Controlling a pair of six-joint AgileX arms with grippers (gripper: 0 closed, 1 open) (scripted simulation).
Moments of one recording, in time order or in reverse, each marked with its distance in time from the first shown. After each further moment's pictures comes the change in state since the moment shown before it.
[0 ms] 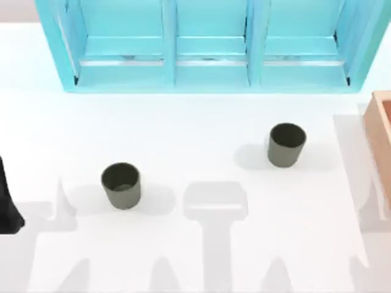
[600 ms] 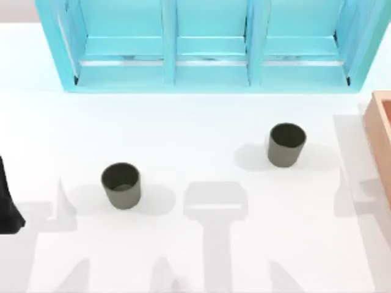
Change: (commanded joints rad) left arm 0.000 0.000 0.000 0.000 0.000 0.000; right arm 0.234 0.273 0.355 -0.205 0.068 0.155
